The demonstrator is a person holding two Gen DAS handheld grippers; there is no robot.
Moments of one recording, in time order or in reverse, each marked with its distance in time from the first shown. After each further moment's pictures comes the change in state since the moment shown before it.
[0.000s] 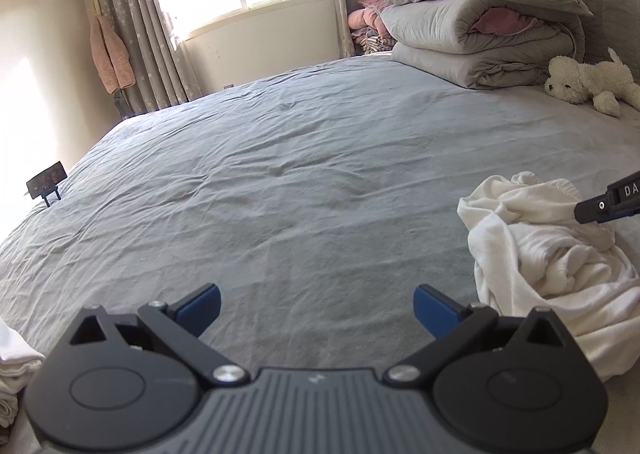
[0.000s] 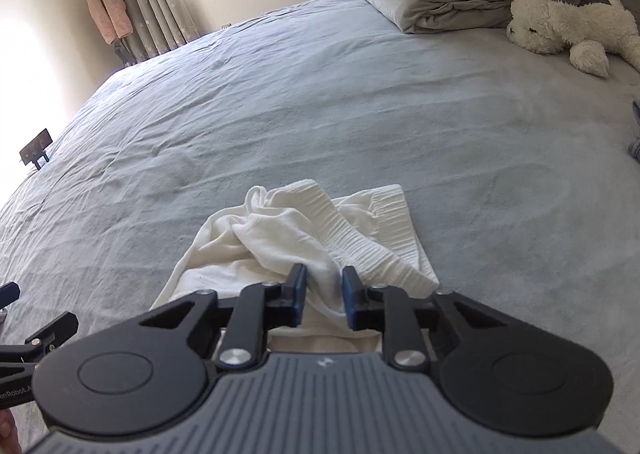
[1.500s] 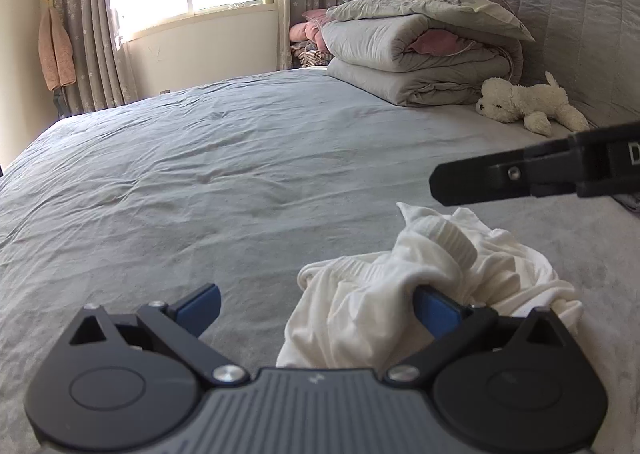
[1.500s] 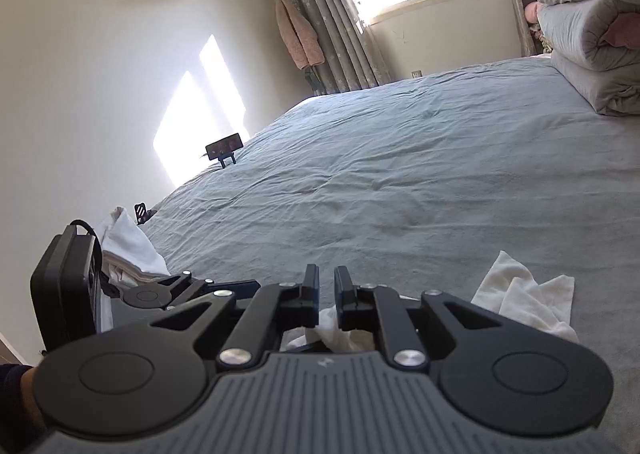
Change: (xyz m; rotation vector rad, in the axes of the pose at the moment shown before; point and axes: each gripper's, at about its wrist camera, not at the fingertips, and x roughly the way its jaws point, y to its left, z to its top) left arm -0.007 -0.007 -0.006 -0.014 -0.036 -0.248; right arm -0.055 0.067 -0.004 -0.199 -0.126 0.529
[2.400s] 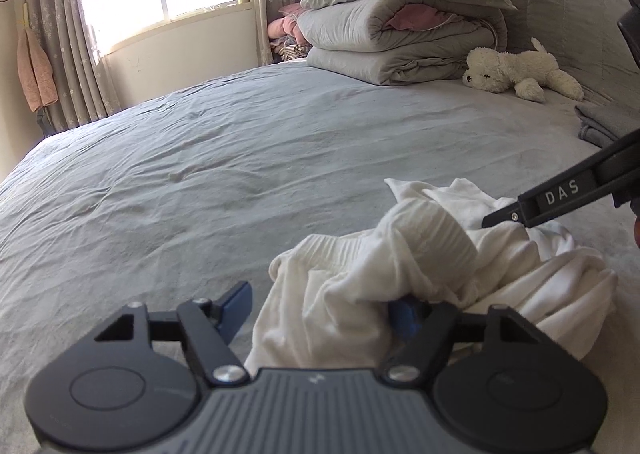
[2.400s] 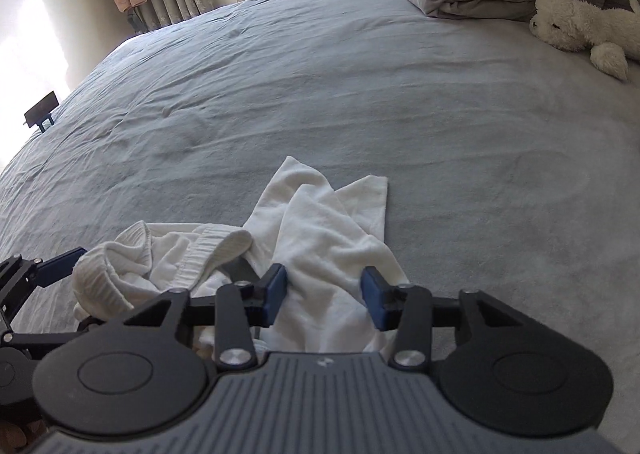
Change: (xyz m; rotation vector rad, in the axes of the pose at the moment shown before) left arm 0.035 -0.015 -0.010 0.074 0.003 -0.026; right arm 0.030 -0.077 -0.032 0.162 0.234 -0.520
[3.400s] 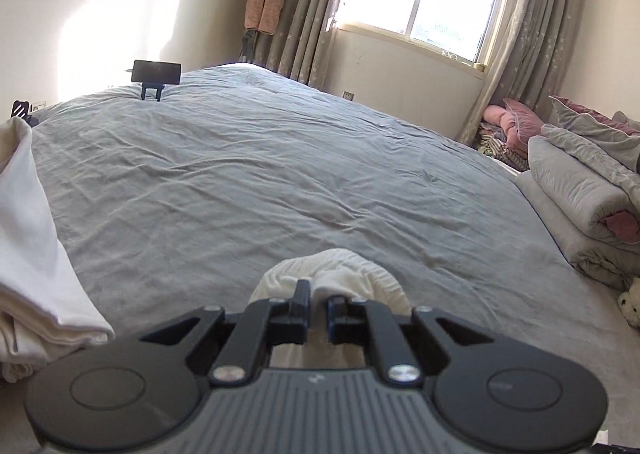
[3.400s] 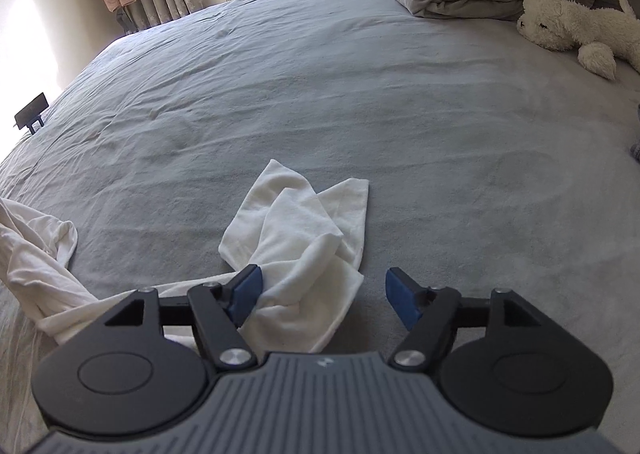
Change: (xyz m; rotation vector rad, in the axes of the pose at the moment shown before) left arm -0.063 0.220 0.008 -0.672 -0.085 0.336; right arm 0.002 -0.007 0.002 0.028 0.016 -0.037
